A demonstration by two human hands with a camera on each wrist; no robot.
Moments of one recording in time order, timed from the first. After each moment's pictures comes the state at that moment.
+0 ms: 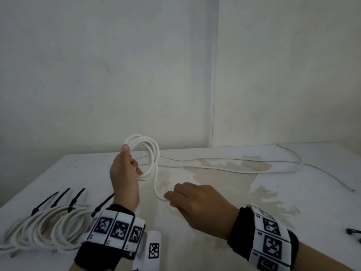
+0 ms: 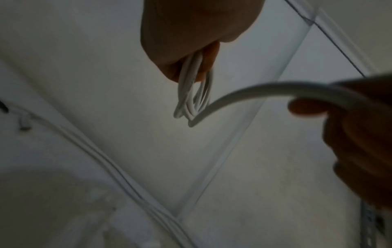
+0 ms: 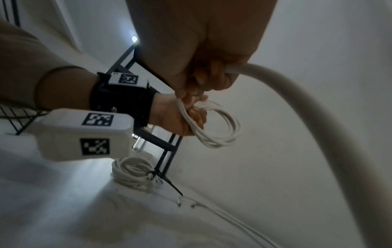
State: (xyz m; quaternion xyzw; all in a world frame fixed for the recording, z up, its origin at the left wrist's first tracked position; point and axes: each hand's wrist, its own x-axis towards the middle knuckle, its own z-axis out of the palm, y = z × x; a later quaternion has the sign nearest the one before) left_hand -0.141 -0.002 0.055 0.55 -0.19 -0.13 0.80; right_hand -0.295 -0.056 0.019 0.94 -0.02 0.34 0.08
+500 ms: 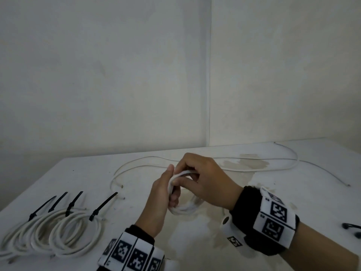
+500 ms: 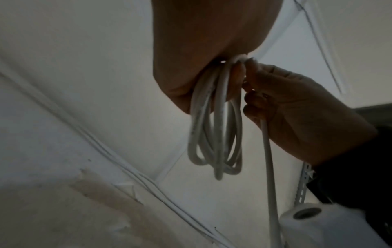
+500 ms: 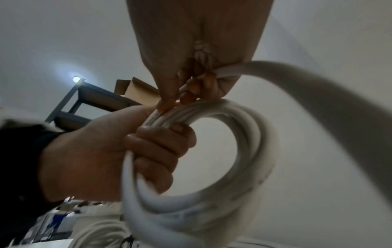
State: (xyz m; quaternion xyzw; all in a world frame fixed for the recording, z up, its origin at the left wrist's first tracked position) left_hand -0.196 0.004 0.034 0.60 -0.39 -0.34 0.61; right_hand -0.298 -0.077 0.056 0.87 -0.05 0.40 -0.28
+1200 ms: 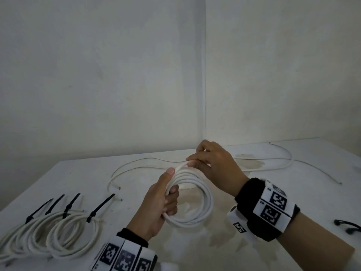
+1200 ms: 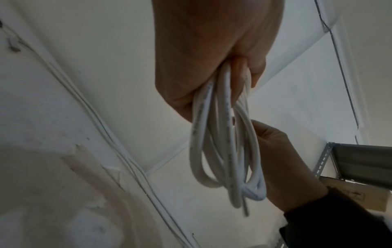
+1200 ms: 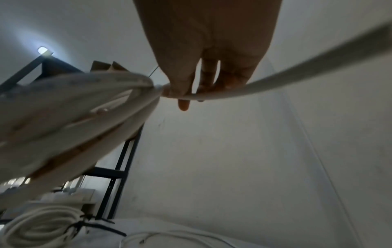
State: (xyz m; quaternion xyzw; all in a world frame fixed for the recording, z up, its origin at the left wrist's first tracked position) left_hand -0.197 0.013 0.038 0.55 -0.34 -0.45 0.62; right_hand -0.310 -0.117 0.047 0.87 -0.13 0.46 -0.10
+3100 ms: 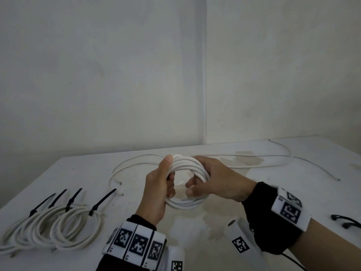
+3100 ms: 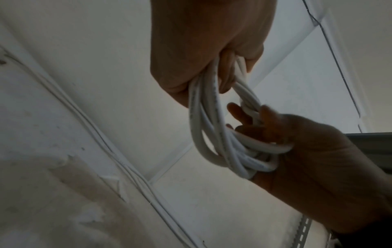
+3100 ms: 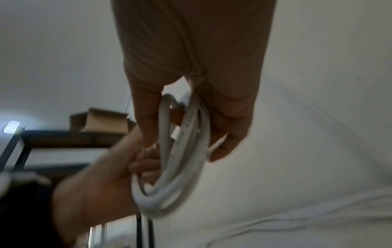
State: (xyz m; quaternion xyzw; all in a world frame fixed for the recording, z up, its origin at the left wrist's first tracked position) left_hand -0.205 0.003 0.045 0.56 -0.28 -0.34 0.70; right_hand -0.329 -0.083 0.056 0.79 -0.19 0.22 -0.54
